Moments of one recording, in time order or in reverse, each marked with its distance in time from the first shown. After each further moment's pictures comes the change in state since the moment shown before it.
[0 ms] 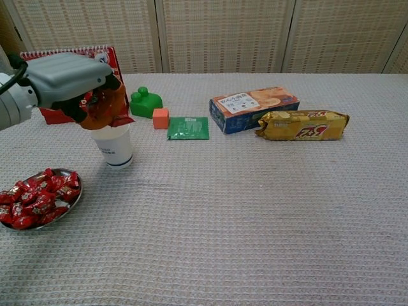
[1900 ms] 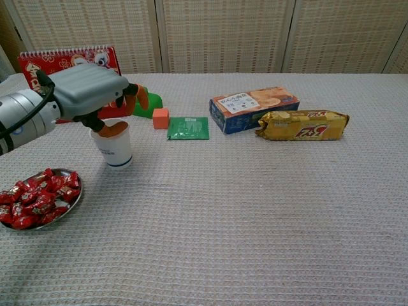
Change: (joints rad) left arm -0.067 -0.081 0.092 0.140 0.065 0.074 -0.072; right arm 0.008 -0.003 0.003 -0.006 0.012 -0.016 -0.012
